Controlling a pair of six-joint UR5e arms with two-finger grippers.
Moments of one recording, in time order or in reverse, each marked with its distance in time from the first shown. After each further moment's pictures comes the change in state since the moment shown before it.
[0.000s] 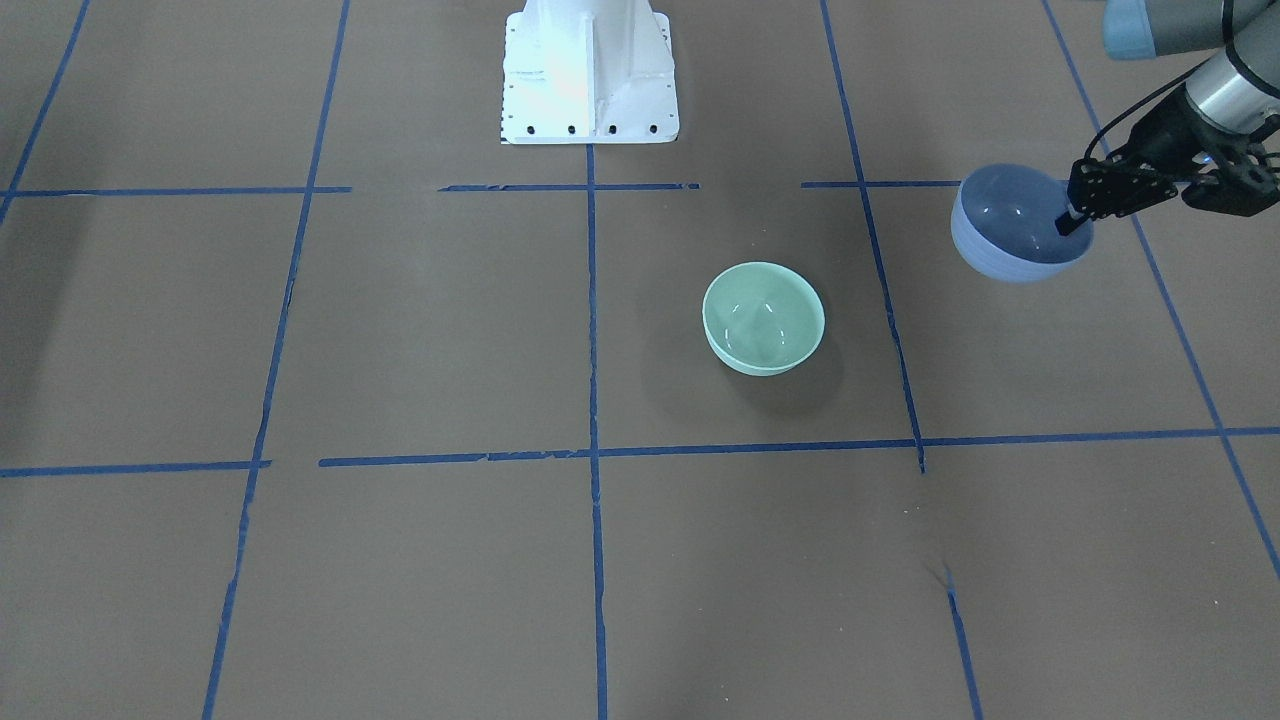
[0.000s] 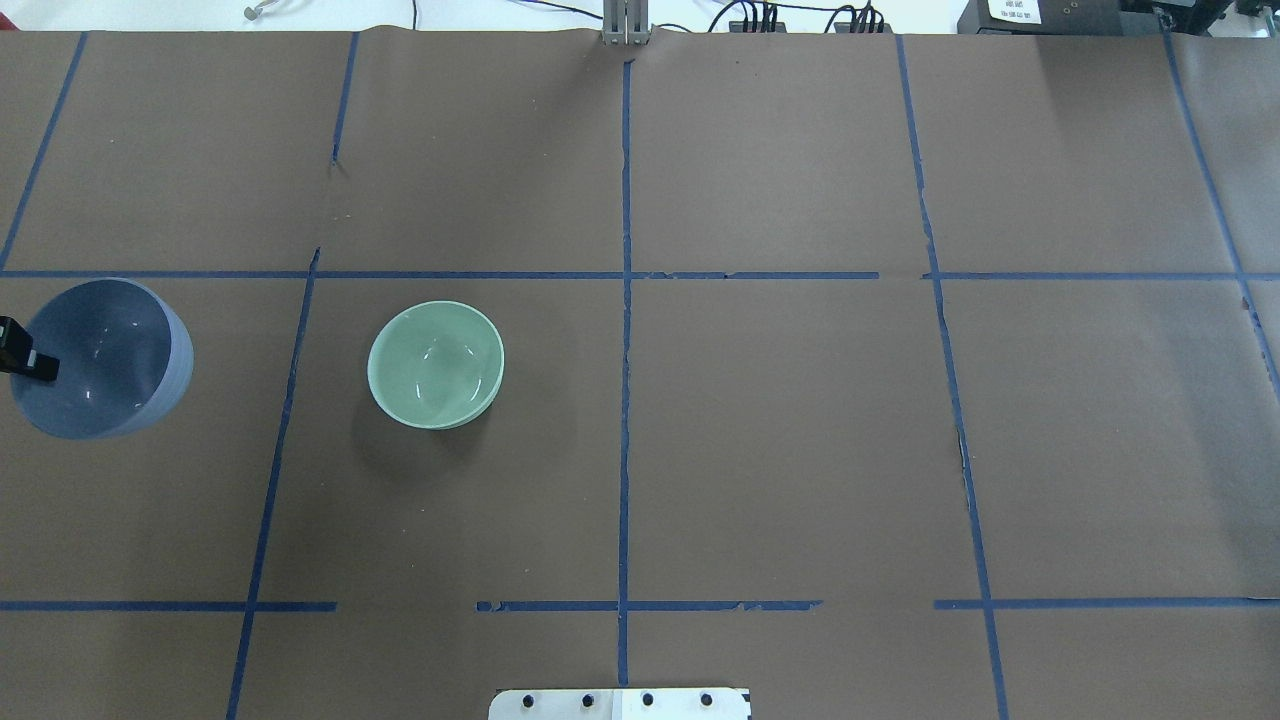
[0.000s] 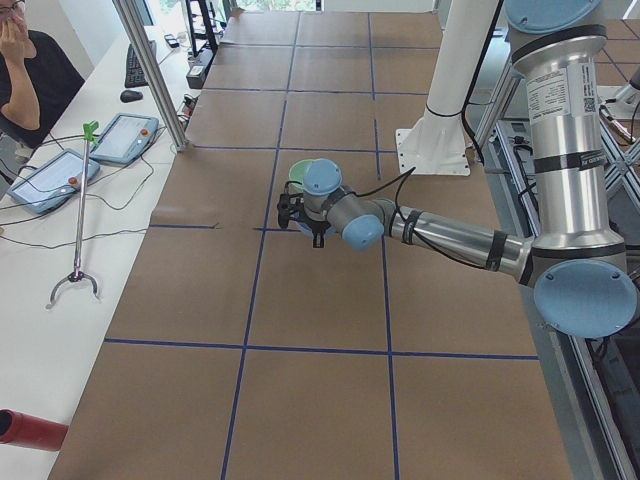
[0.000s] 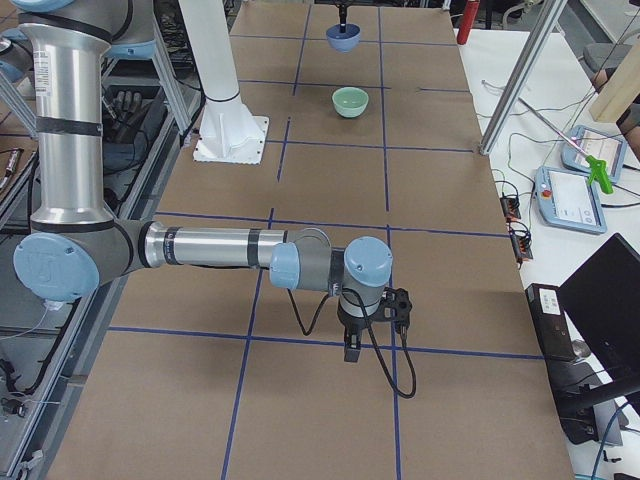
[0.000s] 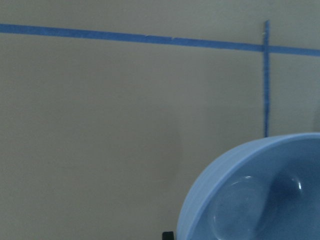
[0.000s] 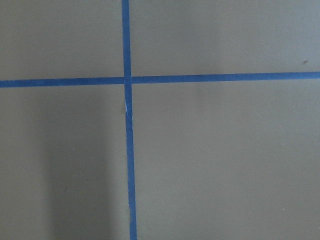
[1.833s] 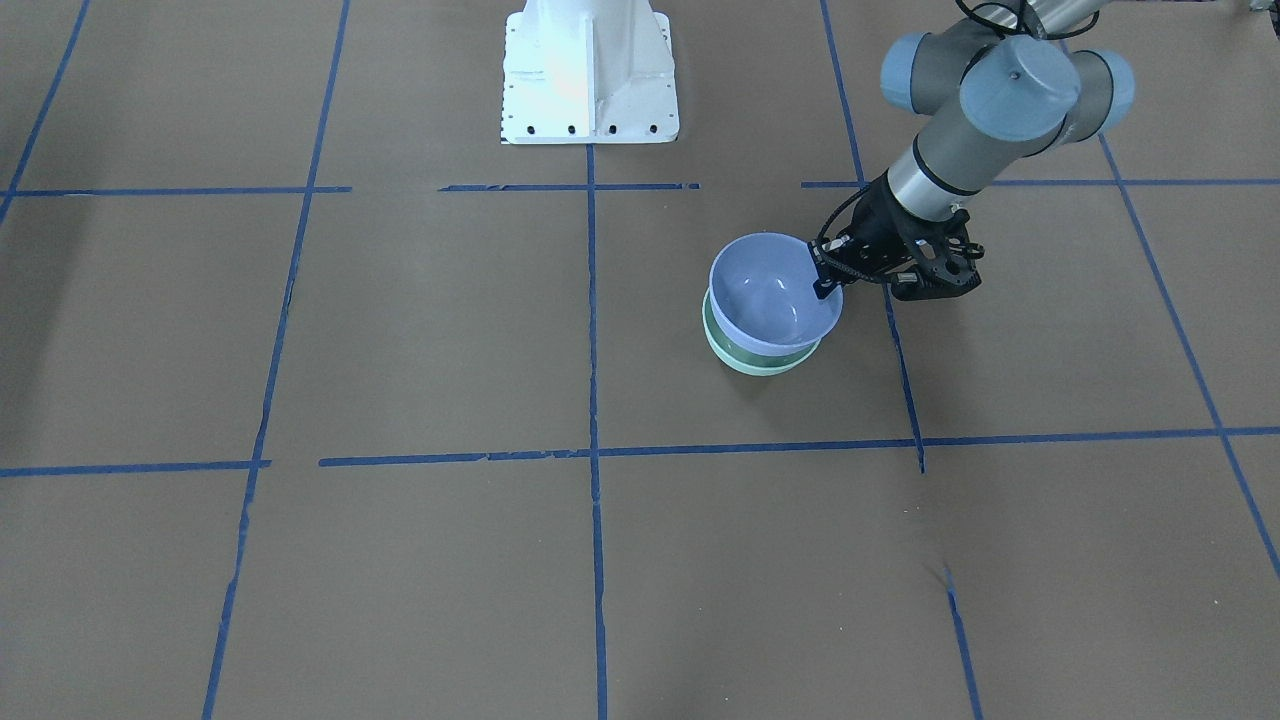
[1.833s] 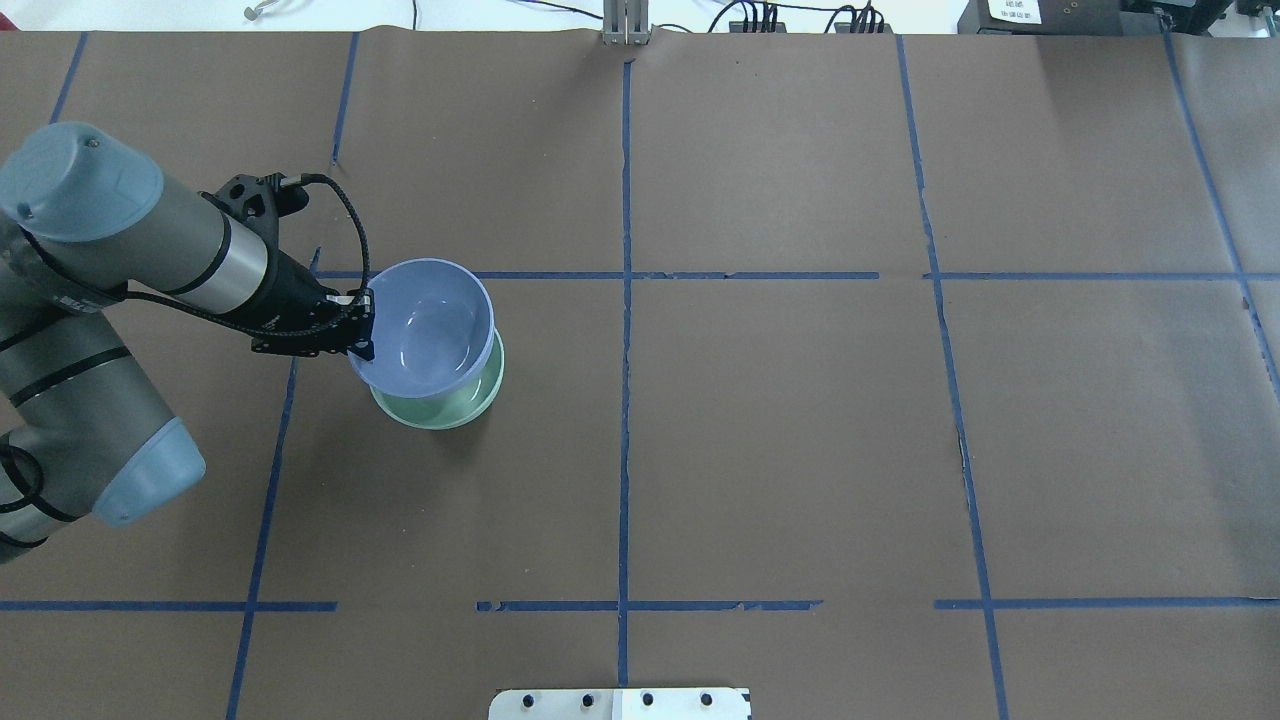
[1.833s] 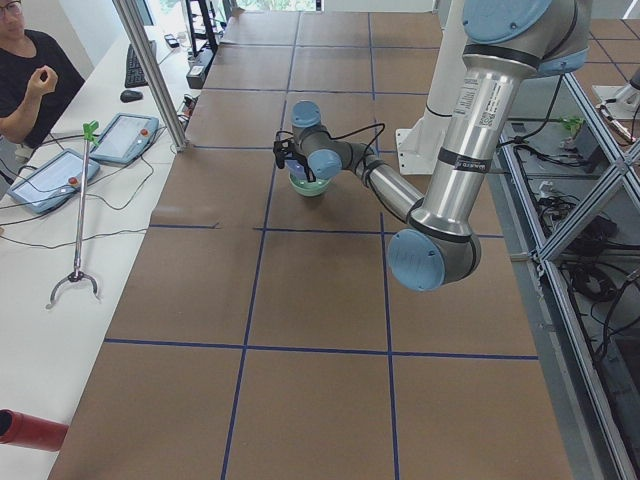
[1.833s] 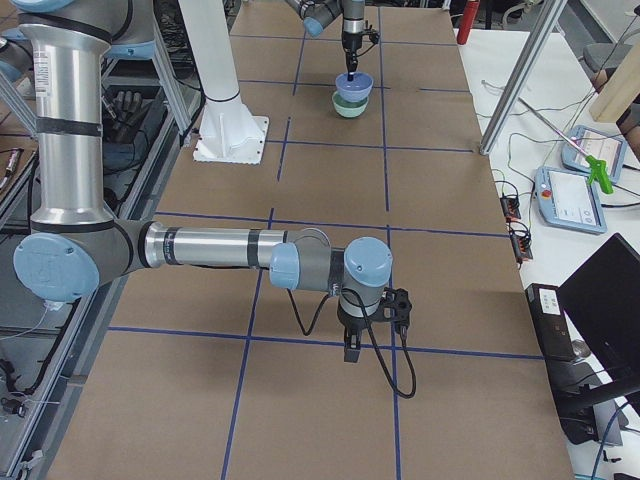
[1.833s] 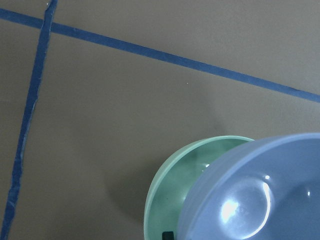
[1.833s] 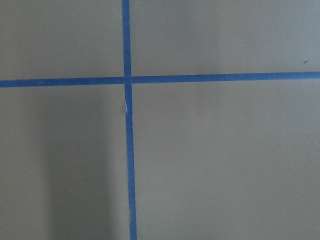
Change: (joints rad) left arm 0.337 -0.481 0.202 0.075 0.205 -0.473; right arm -0.001 0.000 0.000 0.000 0.000 0.000
